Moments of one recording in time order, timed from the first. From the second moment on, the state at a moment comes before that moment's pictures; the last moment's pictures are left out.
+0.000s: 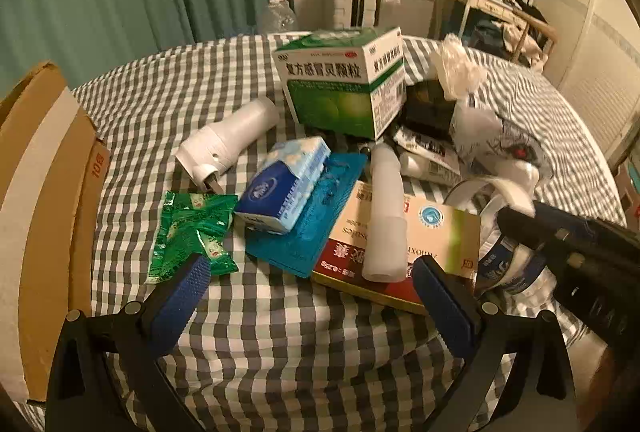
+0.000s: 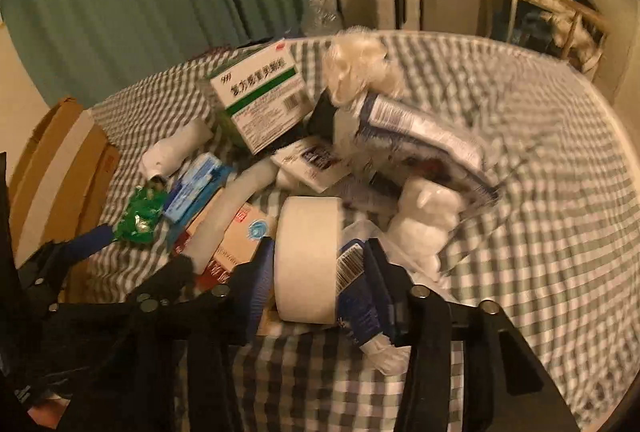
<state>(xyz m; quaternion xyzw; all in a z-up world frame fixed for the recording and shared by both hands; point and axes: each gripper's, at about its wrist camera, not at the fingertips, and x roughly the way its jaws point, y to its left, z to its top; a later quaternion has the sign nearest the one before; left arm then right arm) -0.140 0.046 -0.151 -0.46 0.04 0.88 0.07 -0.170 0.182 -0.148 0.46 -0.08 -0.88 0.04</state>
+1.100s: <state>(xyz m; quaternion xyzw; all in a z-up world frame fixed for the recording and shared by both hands) -0.140 0.051 -0.109 -0.47 -0.01 0.86 0.18 -0.110 0.220 -0.080 0.32 -0.11 -0.94 0.03</state>
